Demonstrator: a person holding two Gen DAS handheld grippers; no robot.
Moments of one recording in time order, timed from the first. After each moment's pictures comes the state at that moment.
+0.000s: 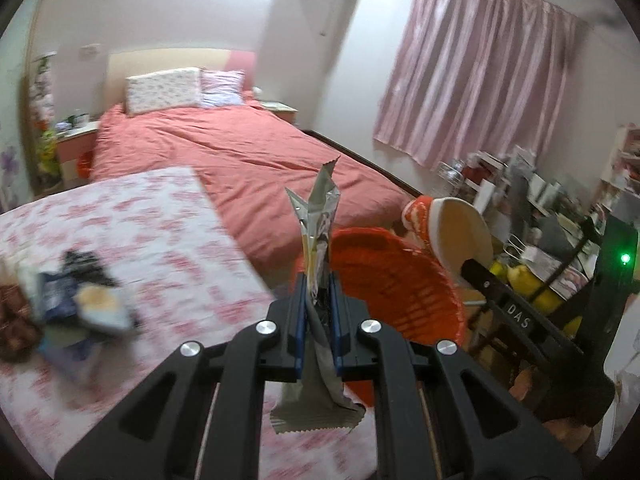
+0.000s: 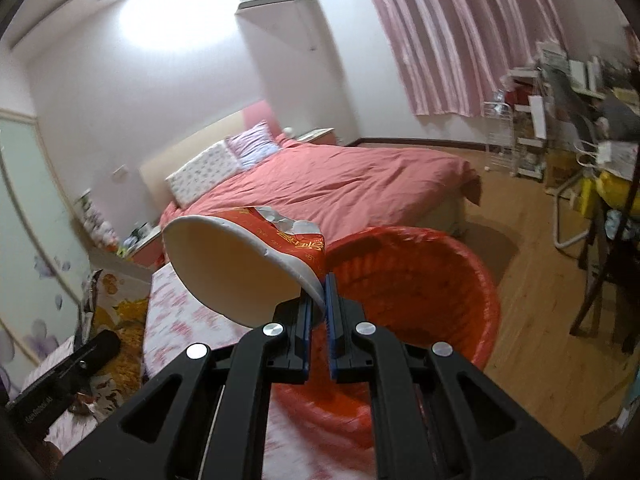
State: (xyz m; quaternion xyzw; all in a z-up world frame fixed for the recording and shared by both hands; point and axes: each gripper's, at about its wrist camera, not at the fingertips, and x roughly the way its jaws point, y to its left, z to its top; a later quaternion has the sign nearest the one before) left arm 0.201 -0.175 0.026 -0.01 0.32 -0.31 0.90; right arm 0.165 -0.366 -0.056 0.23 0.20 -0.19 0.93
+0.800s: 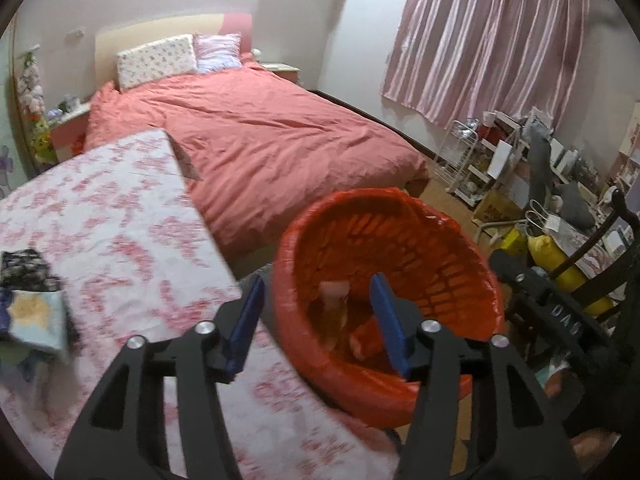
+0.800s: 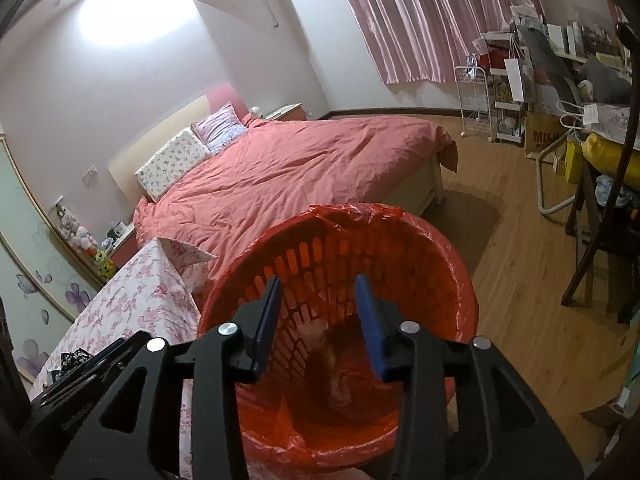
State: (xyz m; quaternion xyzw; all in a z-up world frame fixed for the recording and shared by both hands) left arm 0.250 -0.226 -0.027 0.03 0.38 -0.28 0.88; right arm 0.170 -0.398 -0.071 0.26 0.24 -0.20 0.91
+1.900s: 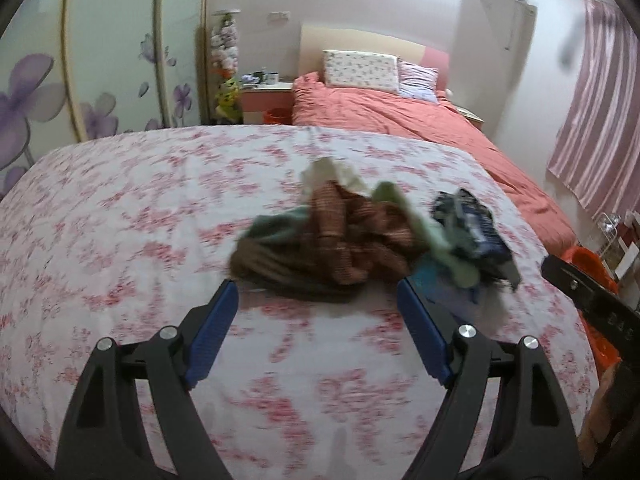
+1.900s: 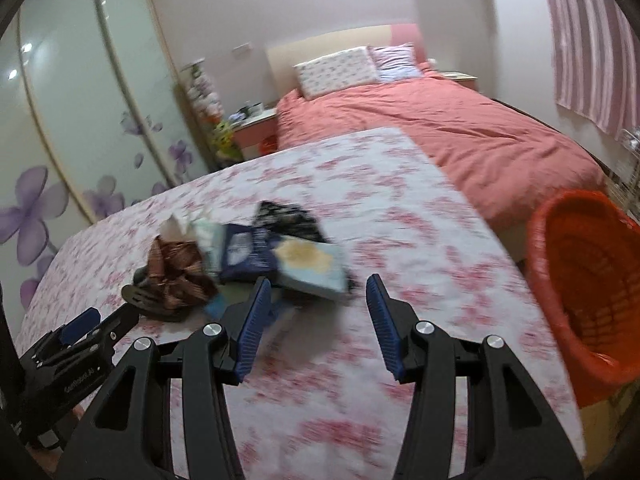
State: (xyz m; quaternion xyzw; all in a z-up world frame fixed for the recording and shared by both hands) left arm 0.213 0.121 -0.026 -0.06 0.36 0.02 0.93; right arm 0.254 -0.120 -0.058 0.10 0.34 0.06 0.93
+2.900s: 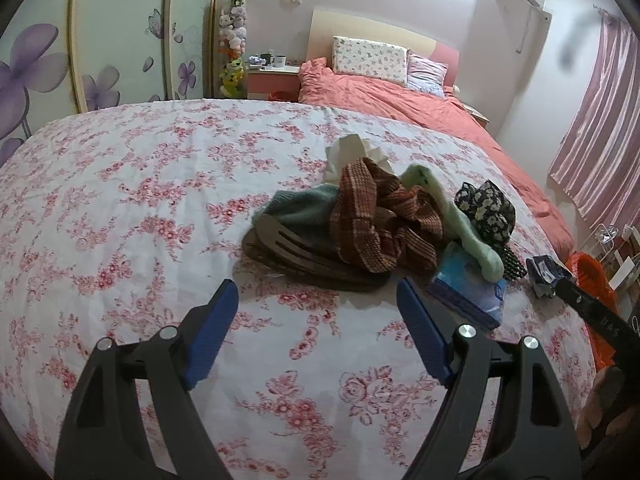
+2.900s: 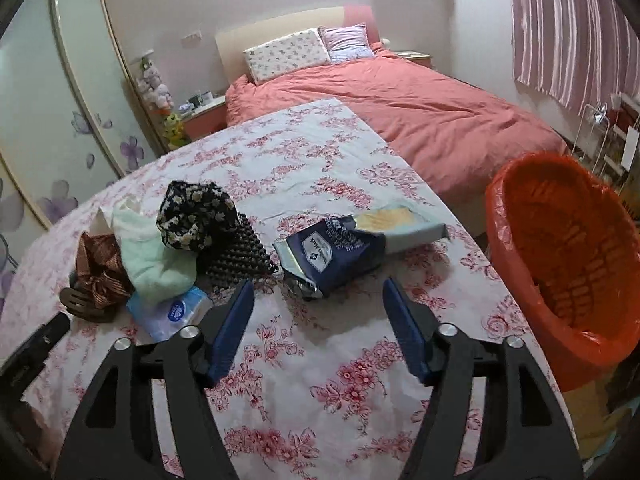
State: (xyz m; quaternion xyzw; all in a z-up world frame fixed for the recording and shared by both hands) left arm 0.220 0.133 -0.045 -0.09 0.38 0.02 0.92; right arm 0.253 -0.163 -0.085 0.12 0.36 -0.03 0.92
